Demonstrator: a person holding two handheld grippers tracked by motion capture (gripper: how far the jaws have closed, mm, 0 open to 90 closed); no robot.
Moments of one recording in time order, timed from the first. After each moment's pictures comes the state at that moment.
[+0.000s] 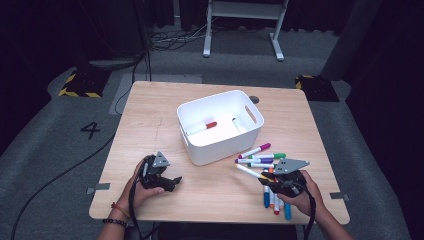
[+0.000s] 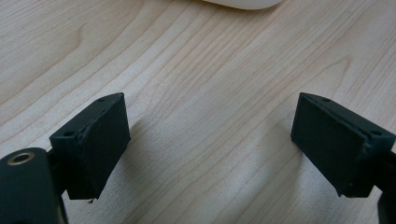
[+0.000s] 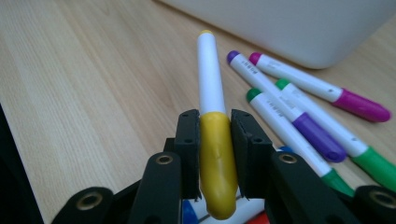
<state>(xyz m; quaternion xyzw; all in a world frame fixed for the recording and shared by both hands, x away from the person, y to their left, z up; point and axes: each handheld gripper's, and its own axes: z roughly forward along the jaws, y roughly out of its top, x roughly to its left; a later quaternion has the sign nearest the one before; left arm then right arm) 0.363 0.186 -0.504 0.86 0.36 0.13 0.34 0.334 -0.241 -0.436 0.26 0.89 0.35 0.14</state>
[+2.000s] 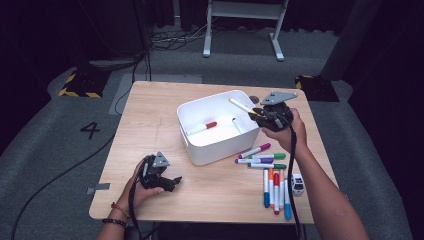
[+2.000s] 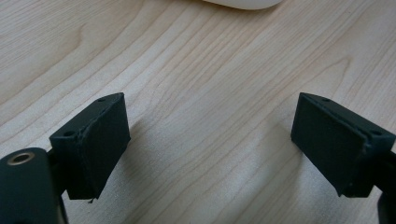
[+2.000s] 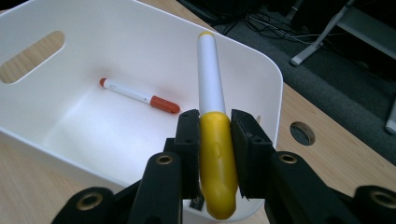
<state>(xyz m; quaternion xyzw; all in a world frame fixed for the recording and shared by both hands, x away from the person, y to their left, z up) 0.363 0.186 -0.504 0.86 0.36 0.13 0.34 0.457 -0.187 -0.328 0.30 0.84 0.37 0.25</state>
